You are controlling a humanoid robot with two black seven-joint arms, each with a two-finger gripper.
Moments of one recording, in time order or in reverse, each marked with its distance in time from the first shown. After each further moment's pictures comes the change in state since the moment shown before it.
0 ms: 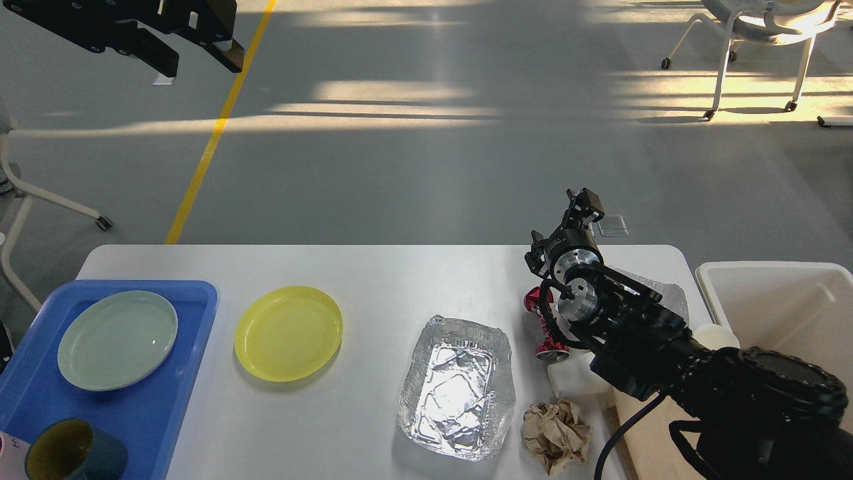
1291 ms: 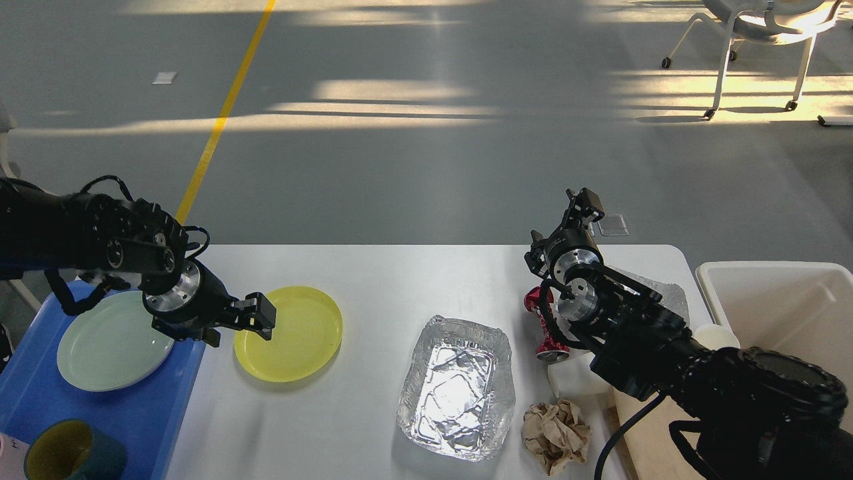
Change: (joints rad) left arm 1.125 -0.109 -0.096 0.153 0.008 0.529 0.019; right arm 0.000 0.000 0.000 0.000 0.000 0.000 0.000
